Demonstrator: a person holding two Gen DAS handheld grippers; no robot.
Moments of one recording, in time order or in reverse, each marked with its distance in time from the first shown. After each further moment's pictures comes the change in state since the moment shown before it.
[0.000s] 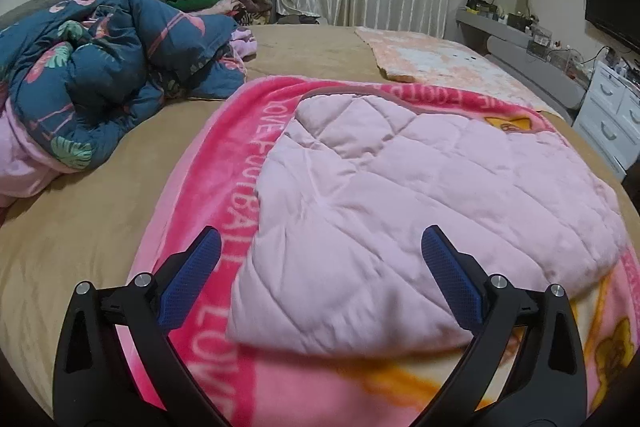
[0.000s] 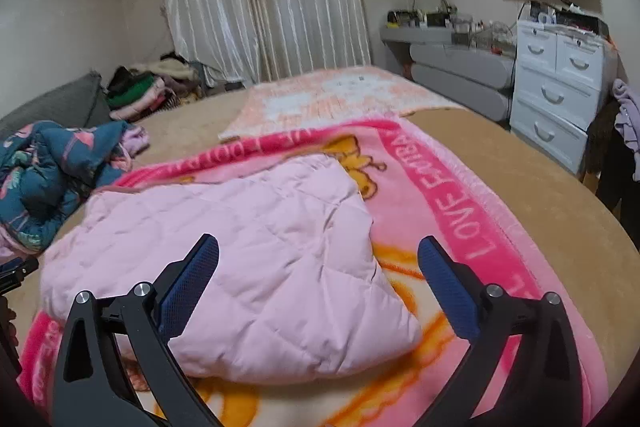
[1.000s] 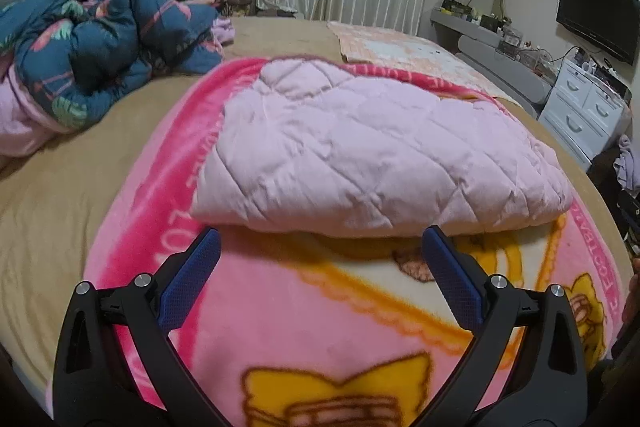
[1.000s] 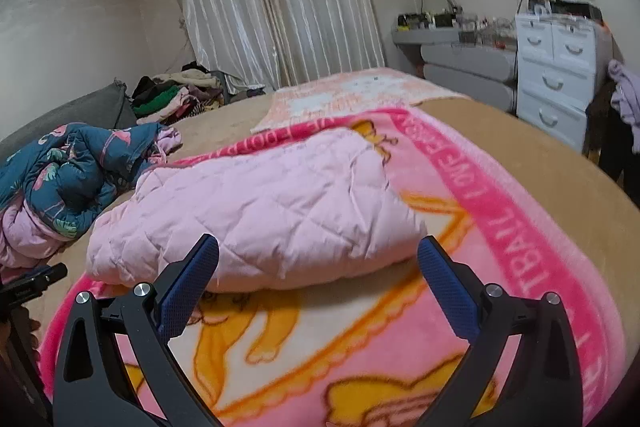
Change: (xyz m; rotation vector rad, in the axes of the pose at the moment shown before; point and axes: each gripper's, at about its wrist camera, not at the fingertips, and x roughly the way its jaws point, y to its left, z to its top) left arm -0.067 -0.030 -0.074 -0.029 0.023 -0.099; right arm -0.087 0.014 -0.070 0.056 0.008 0.061
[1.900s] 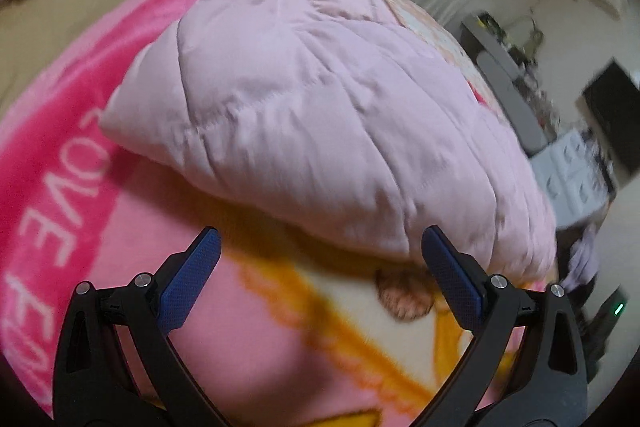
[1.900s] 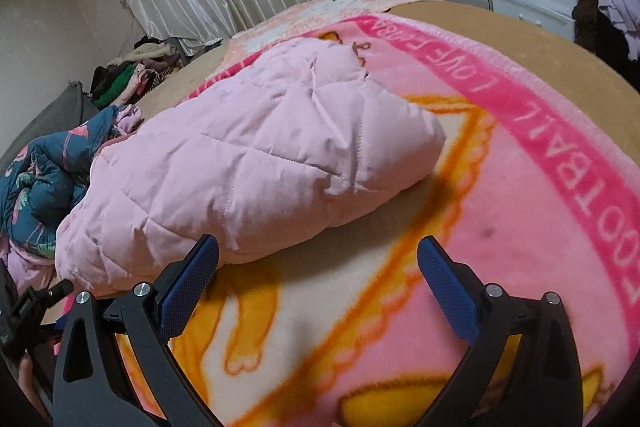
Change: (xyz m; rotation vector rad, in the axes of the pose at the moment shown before) left arm 0.108 0.037 -0.002 -0.423 0.206 -0.182; right arm 0.104 -0.025 -0.027 0.211 0.232 -0.043
